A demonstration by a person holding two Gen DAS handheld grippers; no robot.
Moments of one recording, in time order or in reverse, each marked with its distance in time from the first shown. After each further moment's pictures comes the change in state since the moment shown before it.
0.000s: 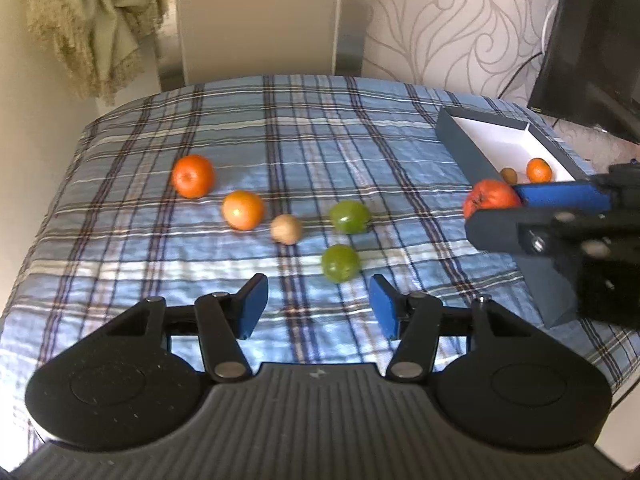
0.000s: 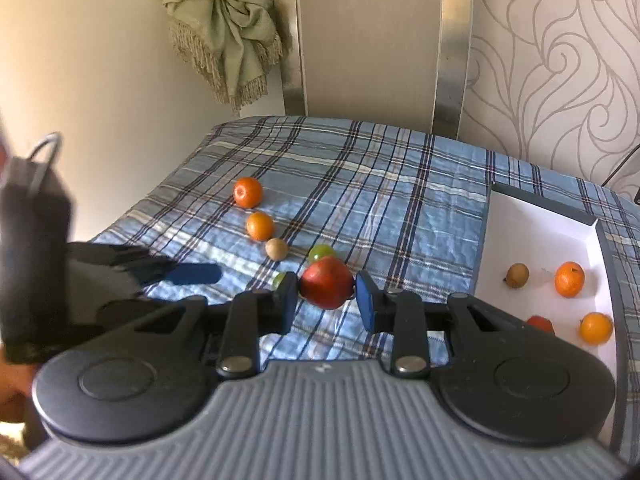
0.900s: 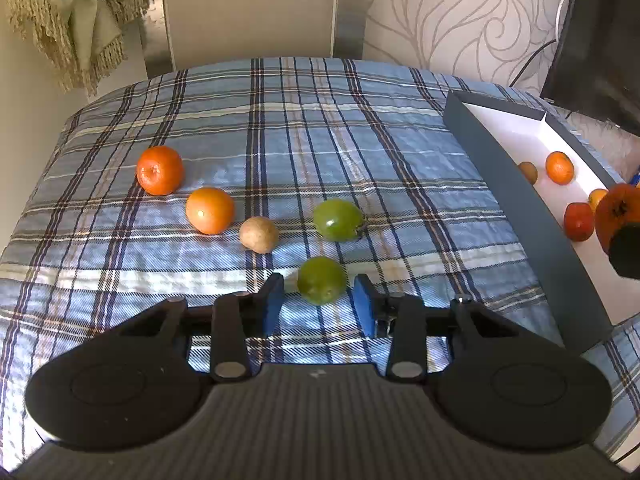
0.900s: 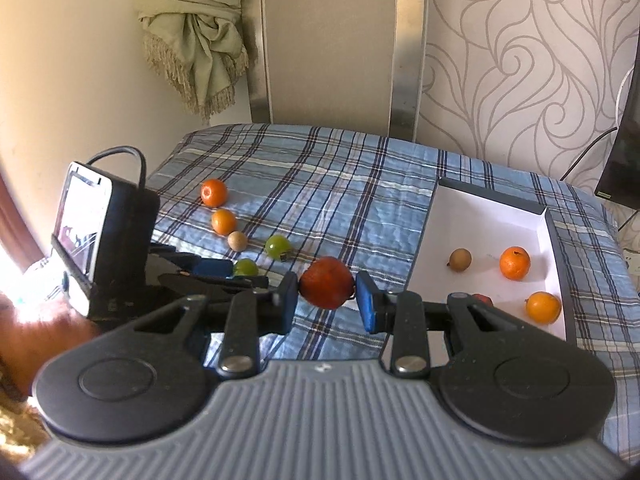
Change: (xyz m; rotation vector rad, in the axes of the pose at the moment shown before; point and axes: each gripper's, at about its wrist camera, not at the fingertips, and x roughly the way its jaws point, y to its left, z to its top) left arm 0.045 -0.013 0.010 -0.015 0.034 0.024; right arm -0.033 -0.021 -0.015 0.022 -0.032 -0.083
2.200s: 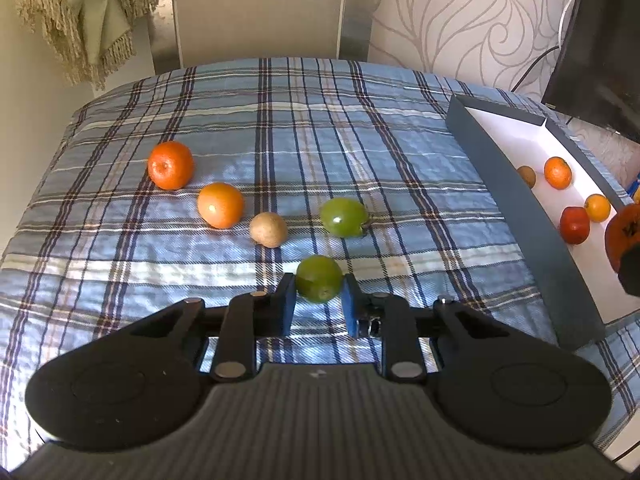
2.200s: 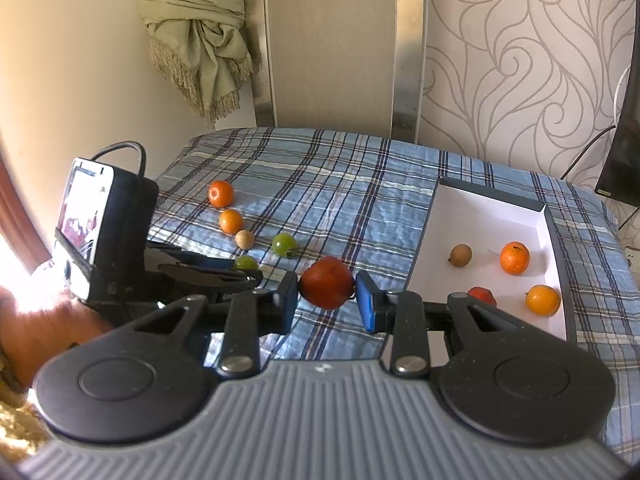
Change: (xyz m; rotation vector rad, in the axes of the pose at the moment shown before) left arm -0.011 0.002 -0.001 -0.021 0.004 0.005; right arm -0.010 -0.001 -0.008 0.008 -0.019 0.014
